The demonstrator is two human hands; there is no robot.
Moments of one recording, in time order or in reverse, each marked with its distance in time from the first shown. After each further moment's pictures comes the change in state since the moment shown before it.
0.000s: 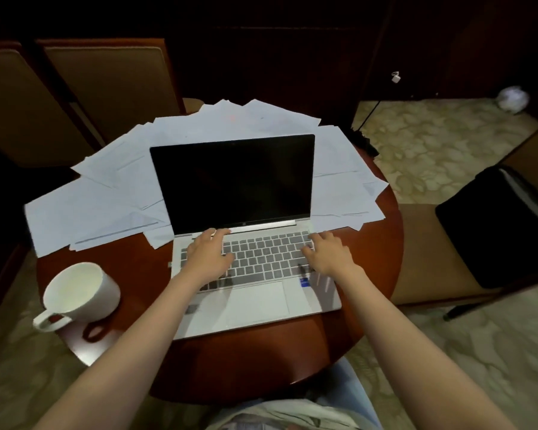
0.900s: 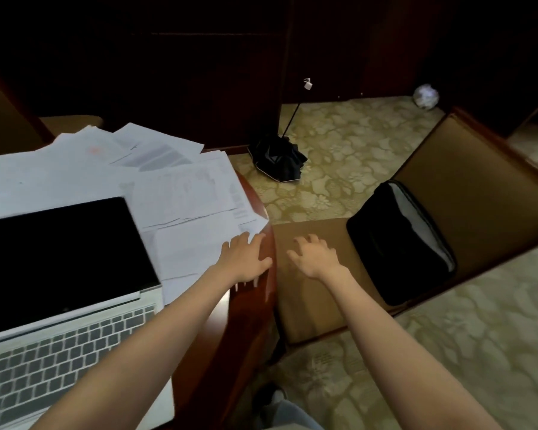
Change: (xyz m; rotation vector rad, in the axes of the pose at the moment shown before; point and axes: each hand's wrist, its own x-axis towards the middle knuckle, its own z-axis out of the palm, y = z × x) left_hand 0.124 0.351 0.096 0.231 -0.292 0.298; right_hand 0.085 0.262 -0.124 0.003 -0.007 0.176
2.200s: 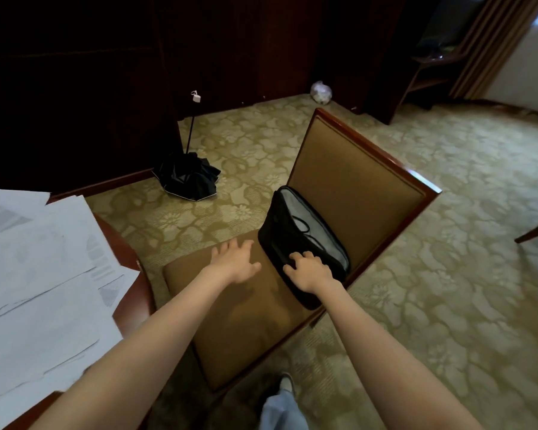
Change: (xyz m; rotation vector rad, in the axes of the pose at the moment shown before) left_hand 0.111 0.213 0.015 0.134 -0.147 0.206; right_hand 0.009 0.225 -0.039 0.182 -0.001 0.305
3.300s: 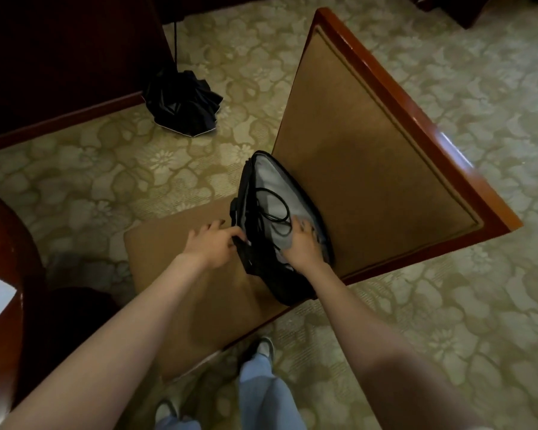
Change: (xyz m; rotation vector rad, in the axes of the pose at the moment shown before) left_hand 0.186 0.057 0.038 -0.012 -0.139 -0.121; right_hand 0.205 0.116 0.007 0.254 -0.105 -0.060
